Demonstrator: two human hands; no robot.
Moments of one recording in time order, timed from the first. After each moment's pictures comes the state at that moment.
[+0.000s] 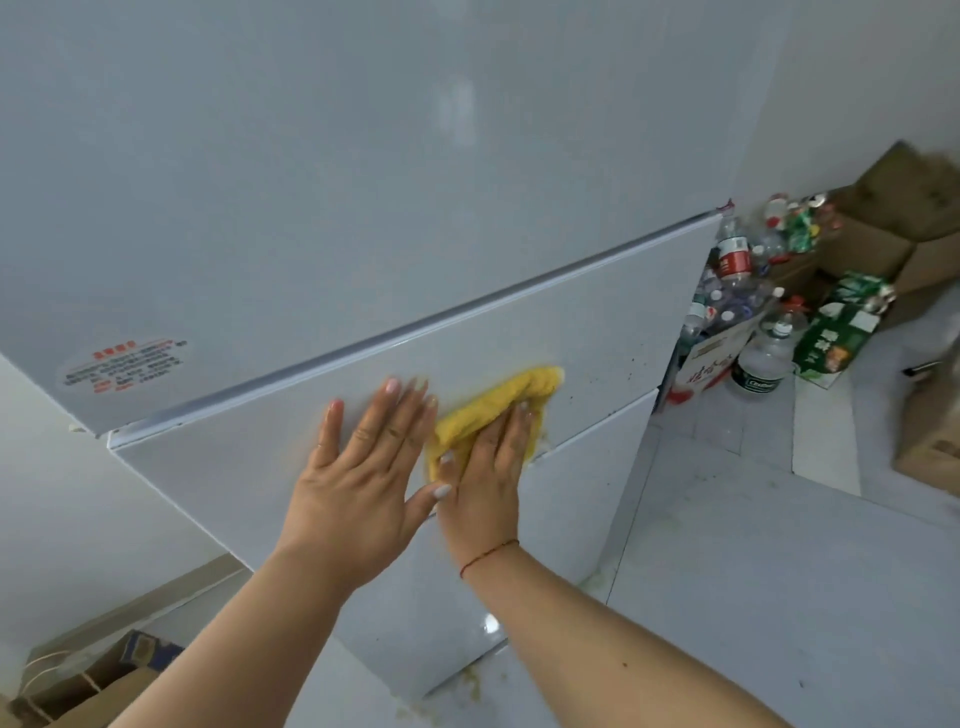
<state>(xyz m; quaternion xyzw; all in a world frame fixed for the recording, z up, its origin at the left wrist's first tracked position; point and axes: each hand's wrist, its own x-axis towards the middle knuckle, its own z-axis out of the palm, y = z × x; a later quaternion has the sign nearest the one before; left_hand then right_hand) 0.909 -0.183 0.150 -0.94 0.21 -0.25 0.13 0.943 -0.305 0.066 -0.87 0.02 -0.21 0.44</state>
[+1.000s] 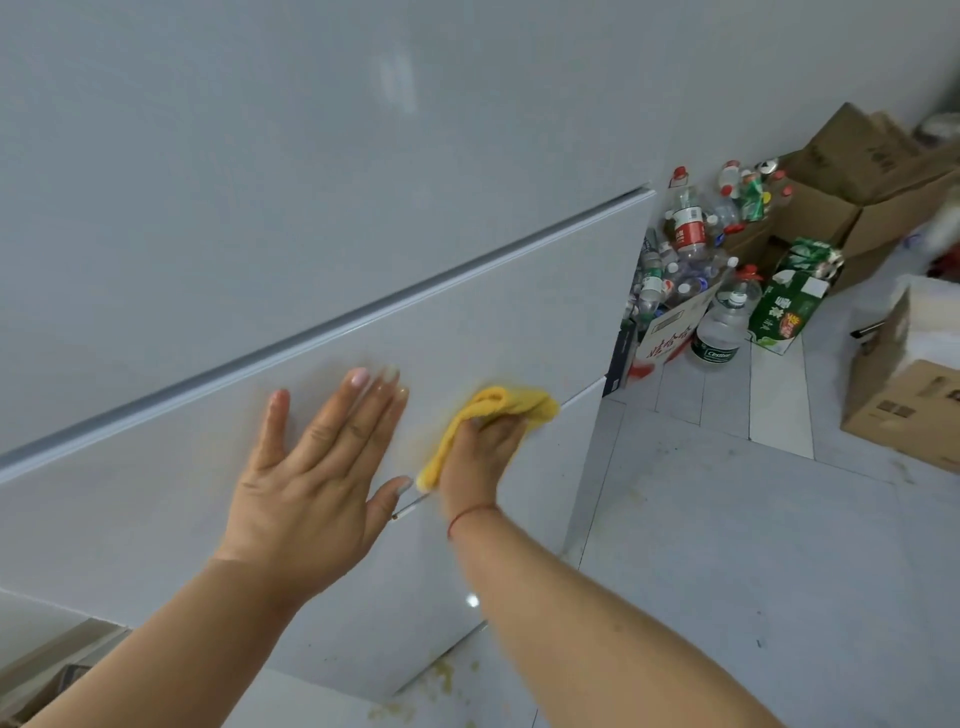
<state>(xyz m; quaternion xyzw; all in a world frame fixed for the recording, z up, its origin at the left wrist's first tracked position) 0.936 -0.228 0.160 -0.86 0.25 -0.38 0.22 0.988 -0.362 0.064 -0.76 0.20 -0.15 0.60</state>
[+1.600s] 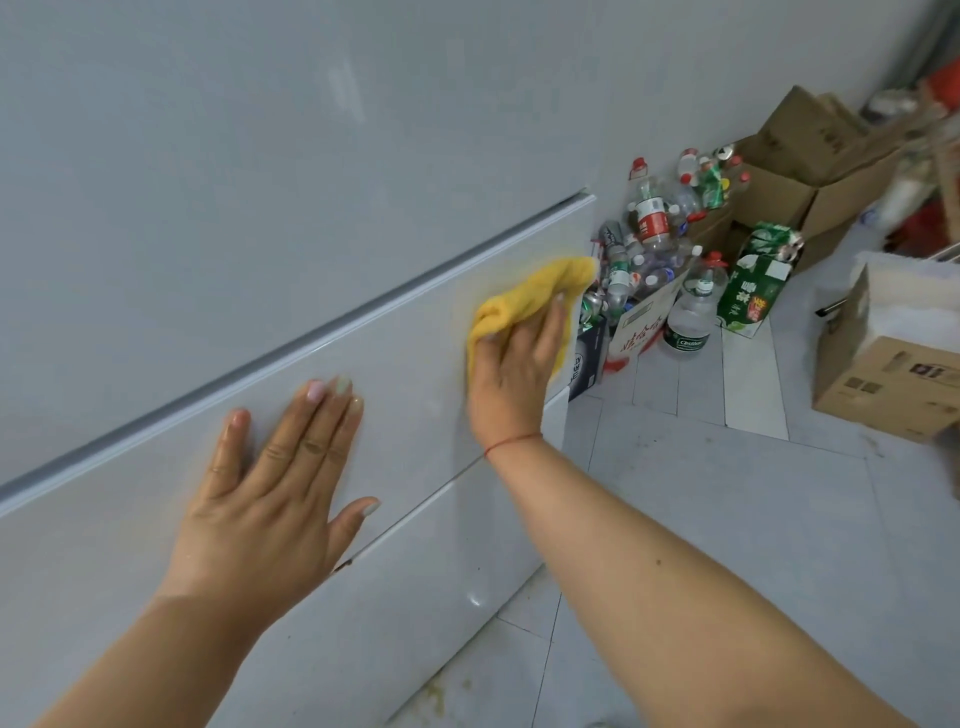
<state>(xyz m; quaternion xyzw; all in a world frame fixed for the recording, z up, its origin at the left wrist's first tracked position) 0.964 -0.253 0.166 -0.87 0.24 -0.33 0.28 1.051 -0.462 0.129 -0.77 0.12 -0.31 0.55</state>
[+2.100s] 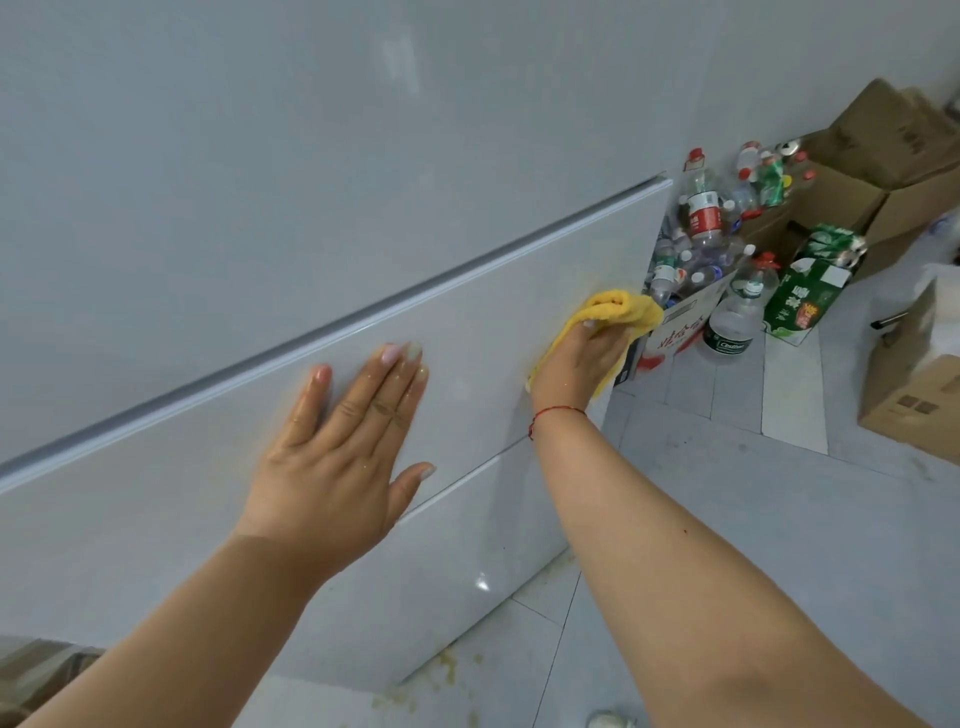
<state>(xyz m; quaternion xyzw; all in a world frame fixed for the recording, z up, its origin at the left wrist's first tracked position) 0.960 -0.256 0.174 -0.89 0.26 -0.29 0.24 1.072 -0.464 0.117 -0.60 0.29 -0.29 0.69</state>
